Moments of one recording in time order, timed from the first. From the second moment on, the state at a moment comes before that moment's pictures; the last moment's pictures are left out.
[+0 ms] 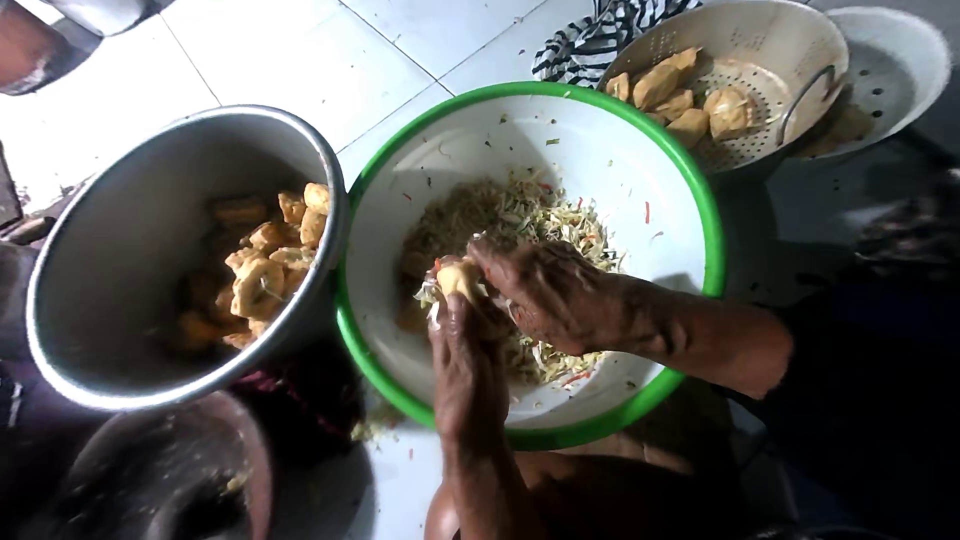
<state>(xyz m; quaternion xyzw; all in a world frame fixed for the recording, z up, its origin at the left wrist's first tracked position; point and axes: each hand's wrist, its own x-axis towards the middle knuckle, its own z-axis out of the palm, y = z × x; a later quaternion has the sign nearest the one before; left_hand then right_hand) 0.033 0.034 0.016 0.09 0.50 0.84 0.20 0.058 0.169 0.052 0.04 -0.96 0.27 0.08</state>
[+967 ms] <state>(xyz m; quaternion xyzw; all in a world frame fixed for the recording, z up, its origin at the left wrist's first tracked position) 0.029 0.034 0.017 0.07 0.35 0.91 0.22 0.051 0.165 0.061 0.06 -0.92 0.38 0.08</state>
